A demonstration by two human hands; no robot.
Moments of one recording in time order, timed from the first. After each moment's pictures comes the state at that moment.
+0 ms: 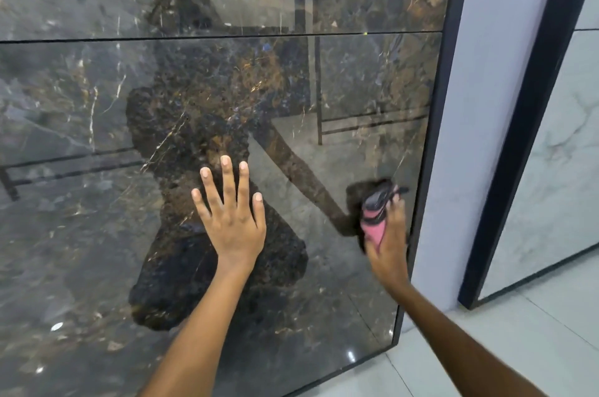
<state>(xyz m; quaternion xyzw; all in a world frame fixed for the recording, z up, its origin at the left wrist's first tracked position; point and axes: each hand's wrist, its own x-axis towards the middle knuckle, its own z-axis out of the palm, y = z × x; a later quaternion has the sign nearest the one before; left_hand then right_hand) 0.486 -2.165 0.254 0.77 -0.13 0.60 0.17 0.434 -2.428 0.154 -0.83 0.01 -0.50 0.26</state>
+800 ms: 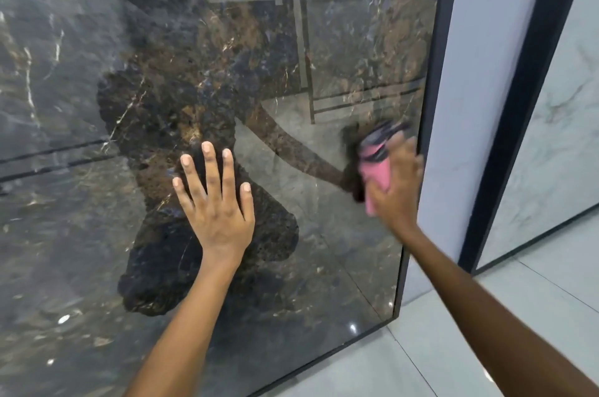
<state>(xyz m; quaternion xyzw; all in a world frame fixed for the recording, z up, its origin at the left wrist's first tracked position) 0.485 -2.163 0.231 0.78 -0.17 0.58 0.17 0.445 -2.453 0.204 -0.80 0.04 -0.55 0.24</state>
